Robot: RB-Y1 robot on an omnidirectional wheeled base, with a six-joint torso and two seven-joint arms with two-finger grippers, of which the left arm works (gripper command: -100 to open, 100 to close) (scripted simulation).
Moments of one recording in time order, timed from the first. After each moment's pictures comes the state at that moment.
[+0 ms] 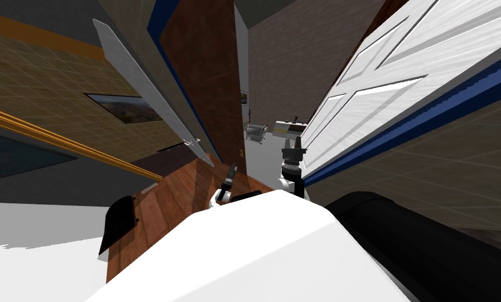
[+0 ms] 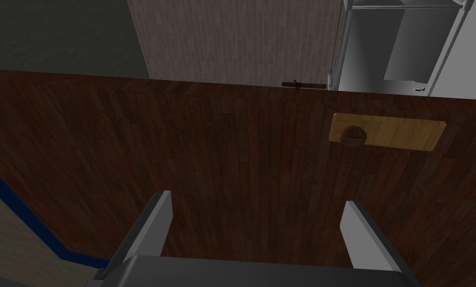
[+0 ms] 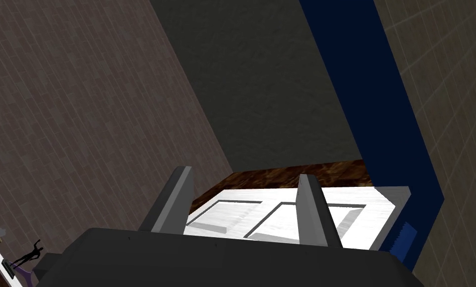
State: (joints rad) arm 0.02 0.09 -0.29 -1.10 -0.21 -0.75 0.24
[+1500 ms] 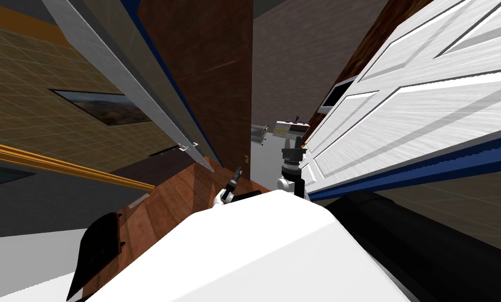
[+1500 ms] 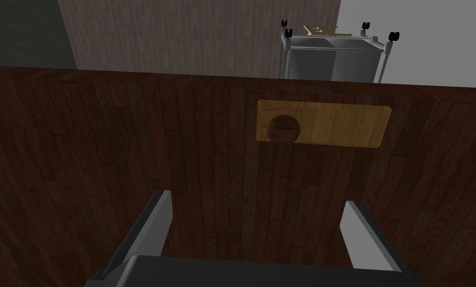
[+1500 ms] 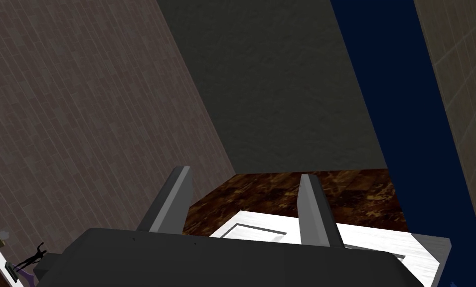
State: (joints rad) arm -0.11 0.07 -0.38 -0.79 -0.25 -0.80 0.27
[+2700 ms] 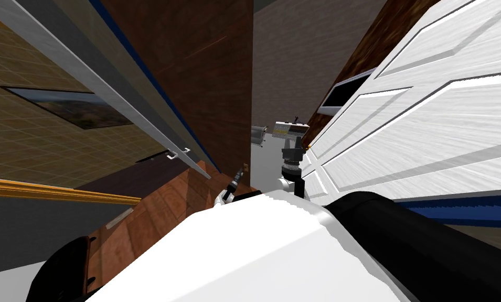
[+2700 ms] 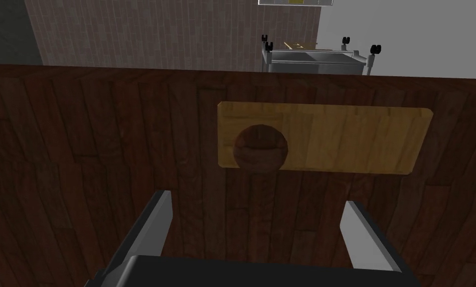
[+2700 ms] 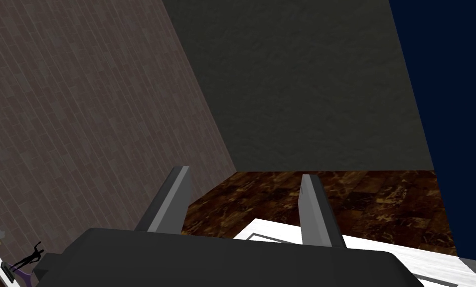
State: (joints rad) arm -0.16 0.05 -0.41 -0.67 -0.25 -0.82 0.27
